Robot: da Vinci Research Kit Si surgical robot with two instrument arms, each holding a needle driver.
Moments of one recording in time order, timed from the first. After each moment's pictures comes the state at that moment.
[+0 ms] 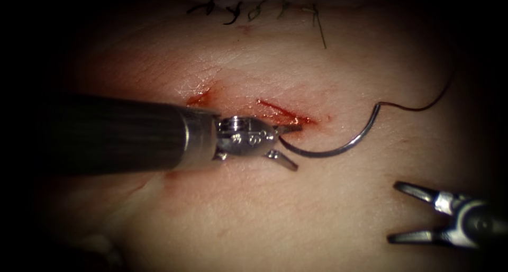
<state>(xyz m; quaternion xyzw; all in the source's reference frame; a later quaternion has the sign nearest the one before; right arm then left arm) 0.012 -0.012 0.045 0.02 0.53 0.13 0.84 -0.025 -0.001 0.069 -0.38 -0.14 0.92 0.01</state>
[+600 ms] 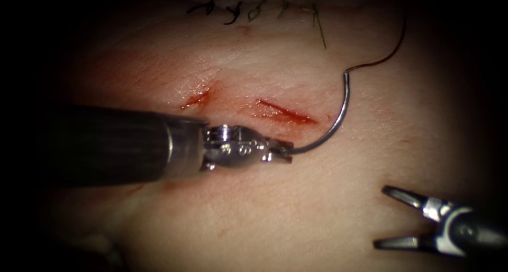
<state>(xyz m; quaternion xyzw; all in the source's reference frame) 0.014 -0.012 0.044 0.02 0.49 0.22 0.85 -0.022 -0.002 0.064 -0.34 -0.08 0.94 0.04</state>
